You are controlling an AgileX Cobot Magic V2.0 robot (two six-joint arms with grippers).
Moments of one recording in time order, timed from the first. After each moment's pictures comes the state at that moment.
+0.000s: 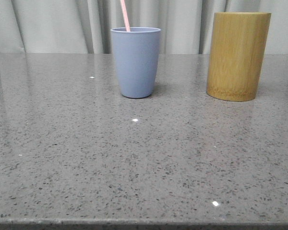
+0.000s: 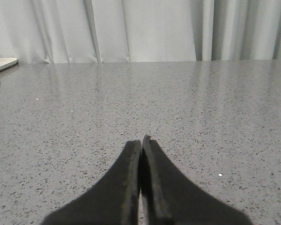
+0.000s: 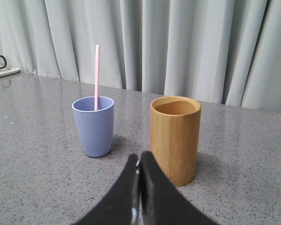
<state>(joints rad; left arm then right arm) 0.04 0.00 0.00 -0.11 0.11 0.07 0.42 0.08 -0.37 0.09 0.35 0.00</state>
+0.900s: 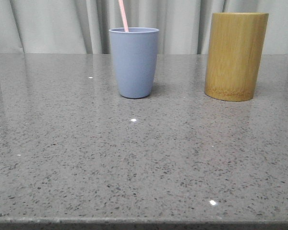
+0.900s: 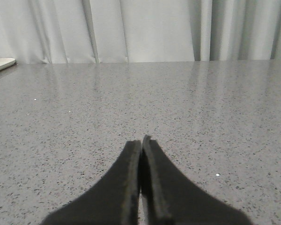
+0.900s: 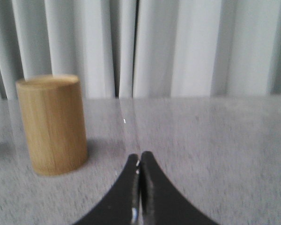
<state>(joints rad) 0.04 0.00 0.00 -0.11 0.11 0.07 0.01 -0.01 0.01 0.08 -0.01 0.03</state>
